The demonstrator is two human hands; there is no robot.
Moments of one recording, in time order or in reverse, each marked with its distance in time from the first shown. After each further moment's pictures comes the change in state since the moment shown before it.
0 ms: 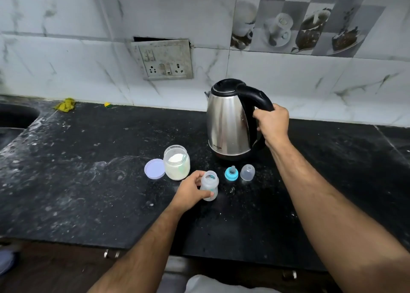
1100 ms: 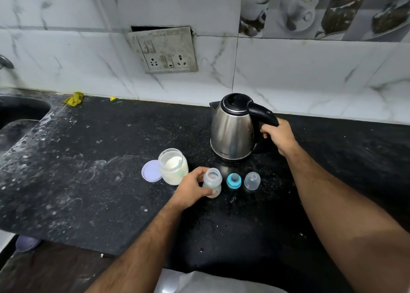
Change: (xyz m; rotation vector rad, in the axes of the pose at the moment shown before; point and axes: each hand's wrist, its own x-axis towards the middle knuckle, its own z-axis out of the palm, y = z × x) left_hand 0.042 0.013 0.009 0.029 0.031 -0.047; right_hand 0.103 0.111 0.007 -0.046 -0.353 0.092
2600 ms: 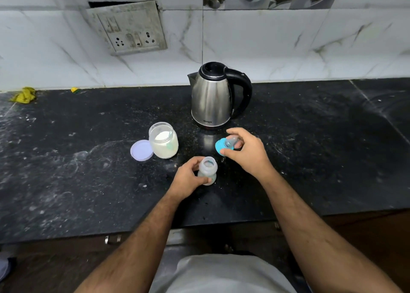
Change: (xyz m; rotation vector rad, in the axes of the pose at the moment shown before) left_hand -0.064 -0.030 0.002 0.017 -0.150 0.122; right_hand -0.222 0.003 0.052 -0.382 0.073 -0.129
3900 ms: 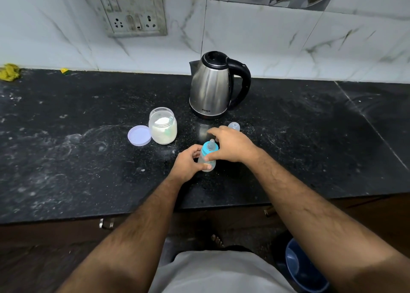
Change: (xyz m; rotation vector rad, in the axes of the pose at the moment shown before) left_hand -0.001 -0.011 0.000 -0.028 -0.039 0.027; right_hand -0.006 -0.045 0.021 -0.670 -0.465 -0.101
